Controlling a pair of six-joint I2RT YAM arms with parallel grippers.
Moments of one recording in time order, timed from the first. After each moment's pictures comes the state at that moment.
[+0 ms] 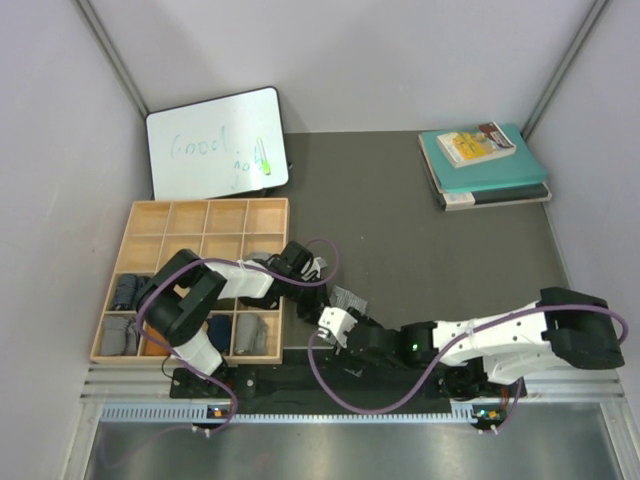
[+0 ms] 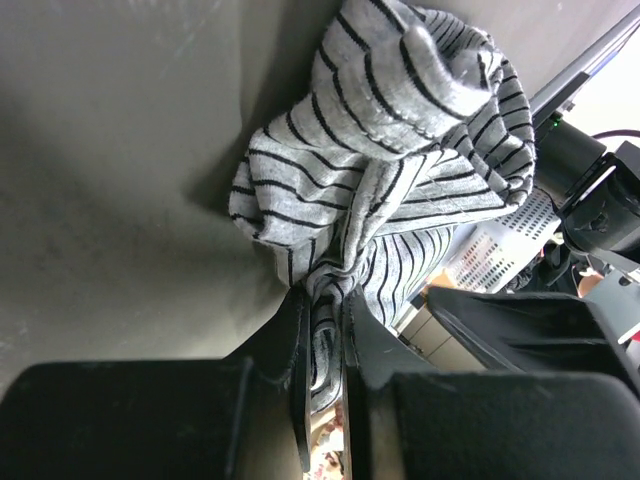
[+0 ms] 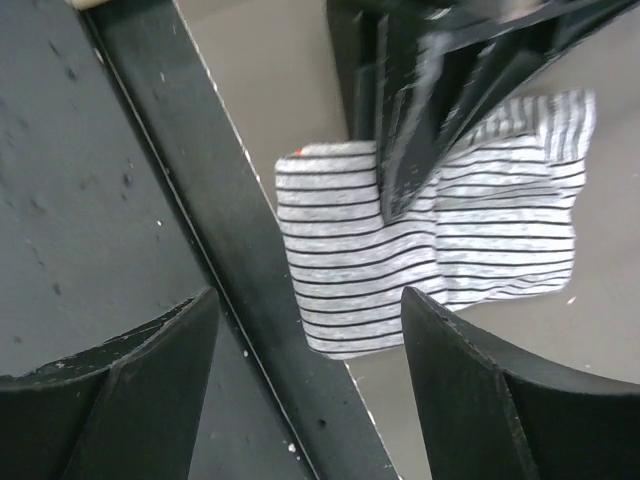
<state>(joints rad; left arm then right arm) -0.68 1.66 0.65 -0.08 0.73 -0.91 1.48 1.26 0.56 -0.08 0.34 0.14</state>
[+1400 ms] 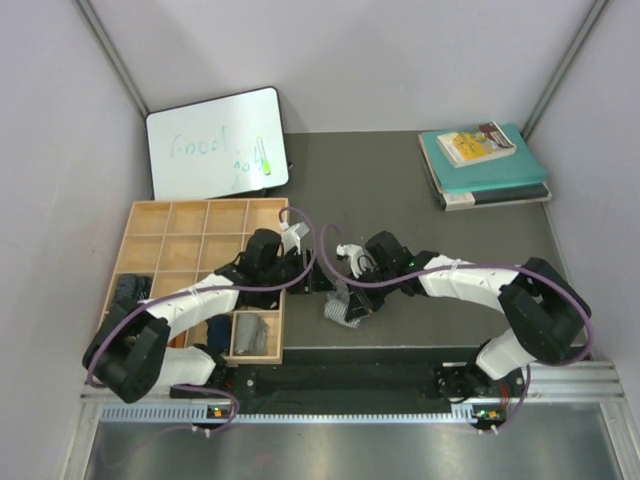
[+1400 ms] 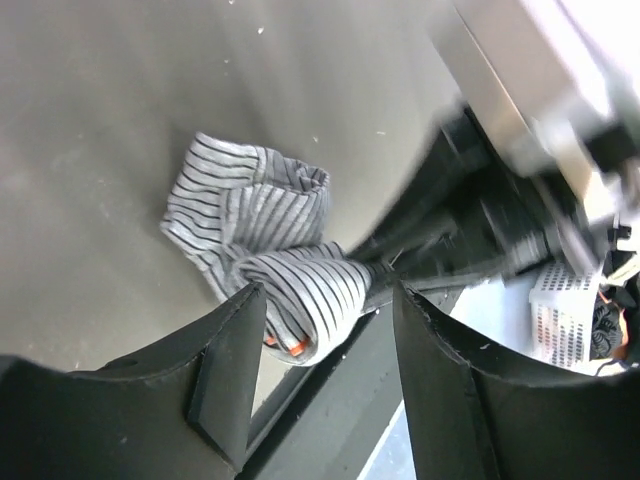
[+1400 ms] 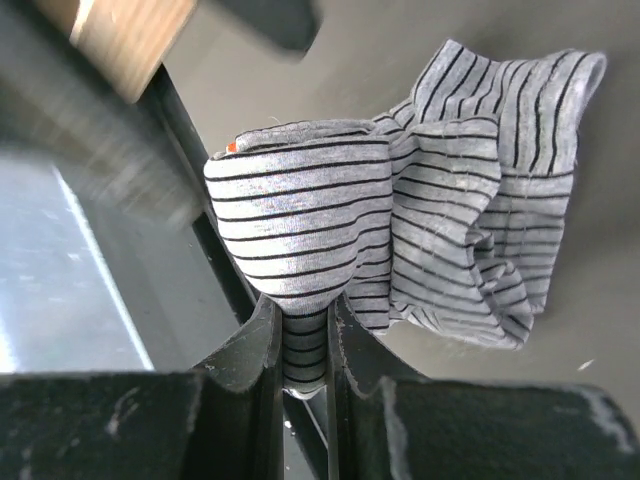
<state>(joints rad) -0.58 1.28 0.56 0.08 0.58 -0.70 0.80 1.49 0.75 -0.22 -0.57 0.16</state>
